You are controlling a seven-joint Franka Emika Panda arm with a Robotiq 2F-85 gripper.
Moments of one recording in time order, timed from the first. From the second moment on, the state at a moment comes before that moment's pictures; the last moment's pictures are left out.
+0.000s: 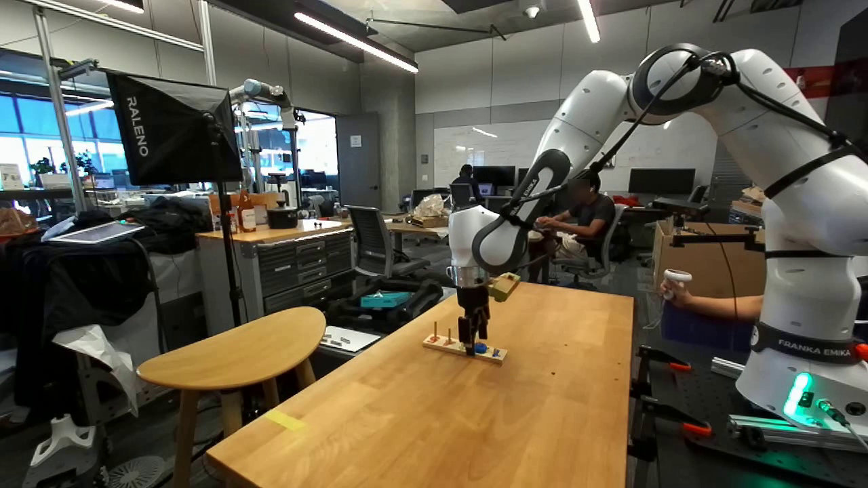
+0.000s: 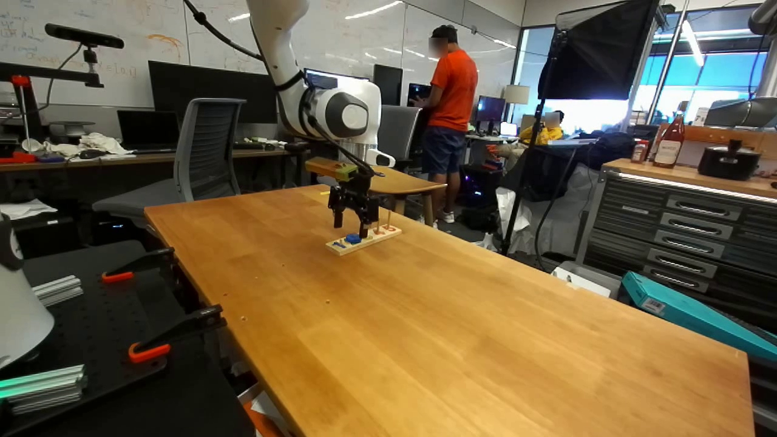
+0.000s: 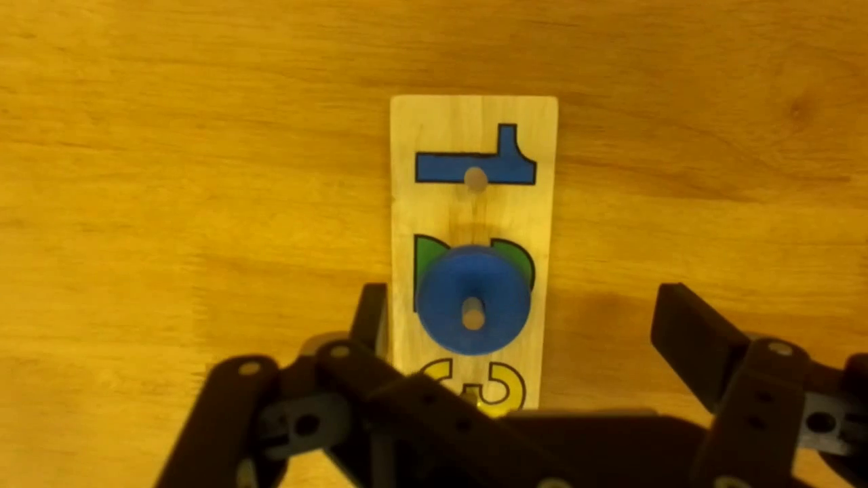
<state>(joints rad) 0.12 0.60 -0.01 -1.99 -0.08 2.51 0.09</state>
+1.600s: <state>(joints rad) 0.11 0.60 0.01 -2.00 0.01 2.58 0.15</state>
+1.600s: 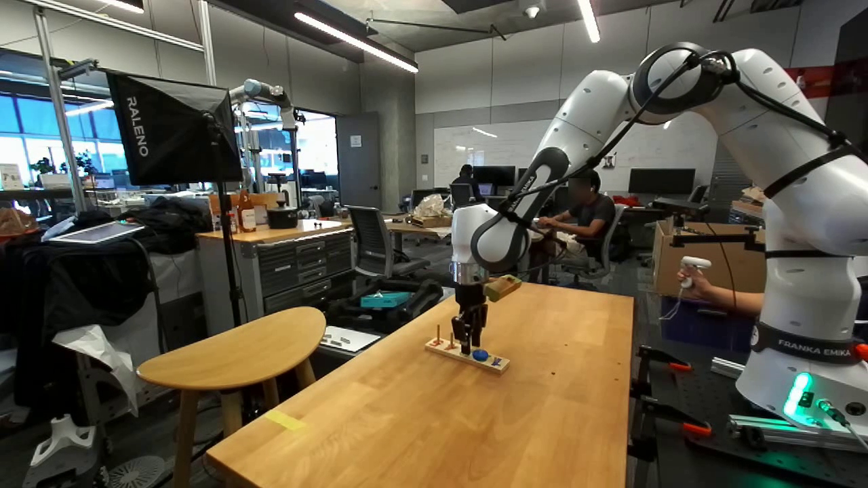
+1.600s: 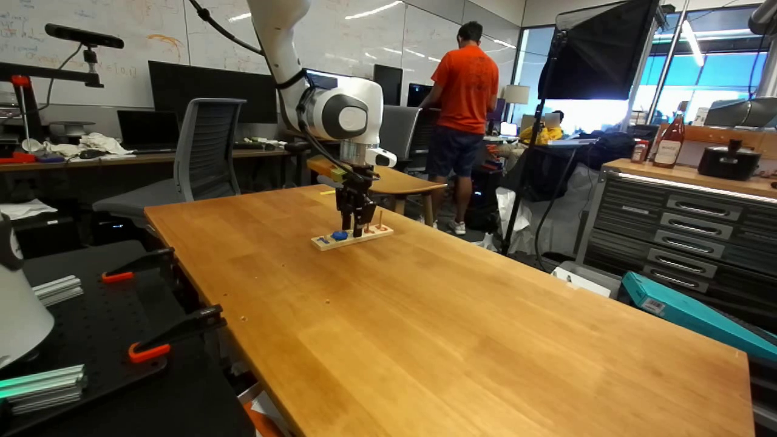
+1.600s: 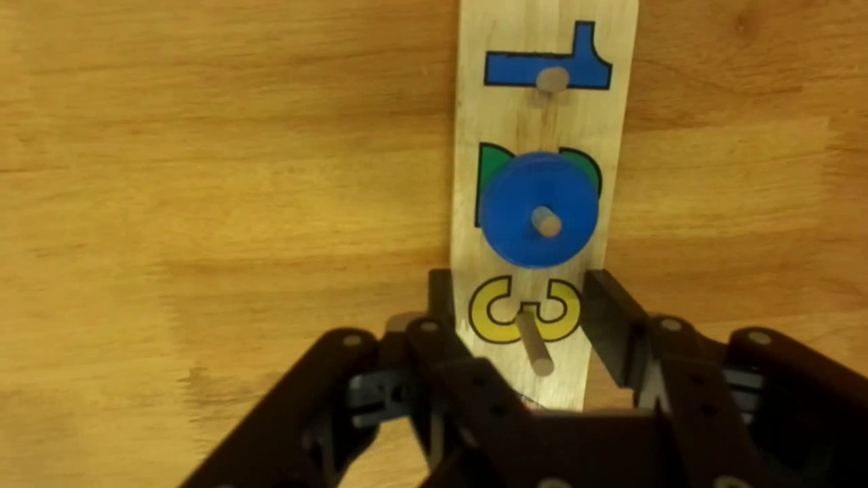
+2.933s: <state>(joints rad) 0.11 0.53 0.05 -2.12 0.01 2.62 0.15</state>
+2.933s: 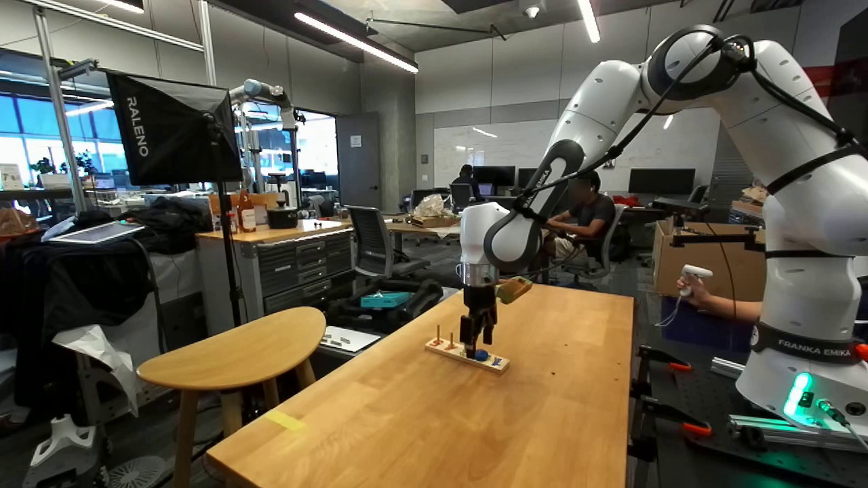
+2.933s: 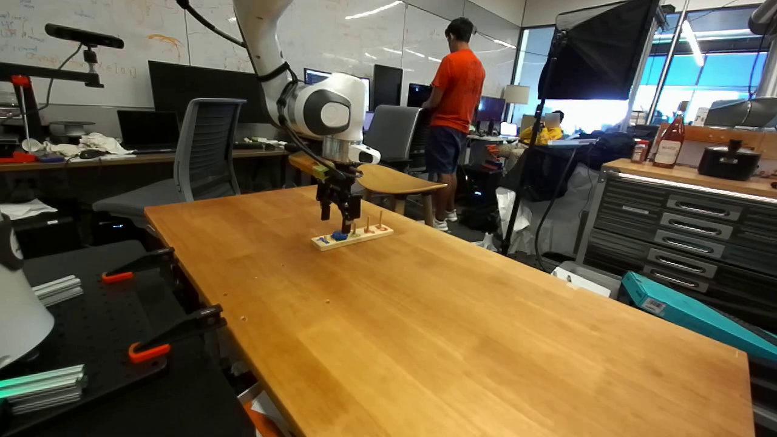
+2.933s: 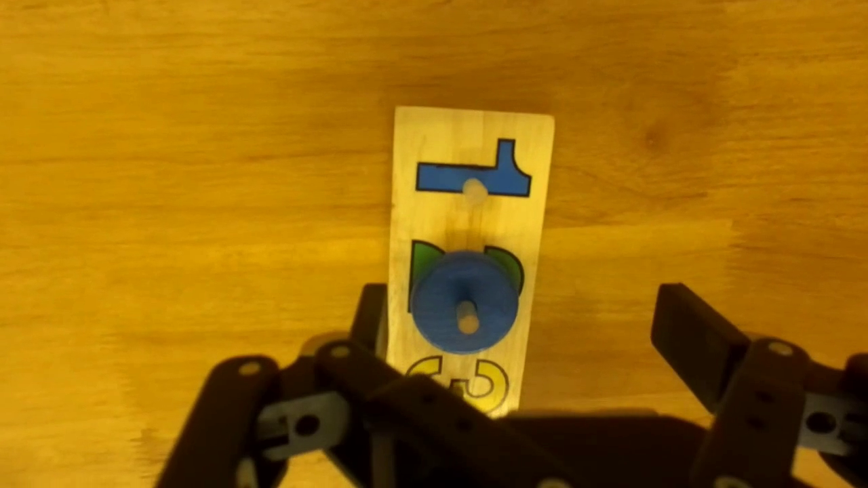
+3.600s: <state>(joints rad) 0.11 0.54 0.05 -2.12 0.01 2.64 0.15</state>
